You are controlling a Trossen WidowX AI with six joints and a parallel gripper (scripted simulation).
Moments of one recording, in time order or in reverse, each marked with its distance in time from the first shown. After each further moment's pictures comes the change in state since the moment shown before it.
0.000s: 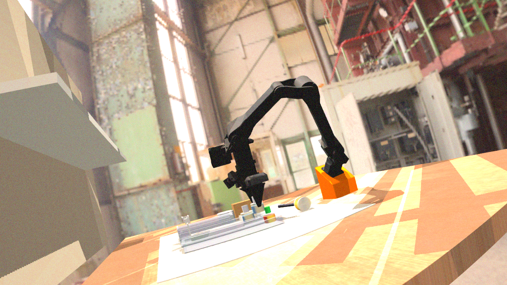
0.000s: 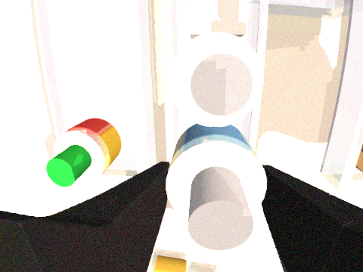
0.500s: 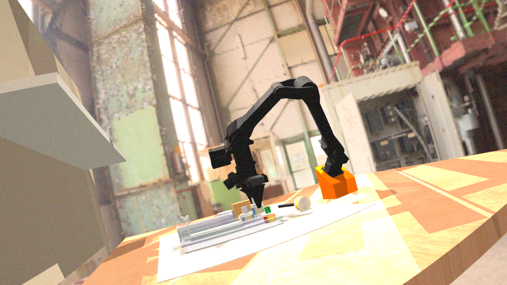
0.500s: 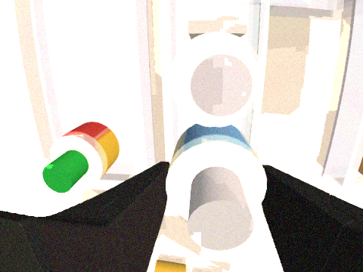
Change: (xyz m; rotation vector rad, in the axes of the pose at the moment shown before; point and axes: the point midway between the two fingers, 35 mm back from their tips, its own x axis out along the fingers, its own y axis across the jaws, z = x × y) arm 0.003 0.000 0.002 0.001 -0.003 -0.003
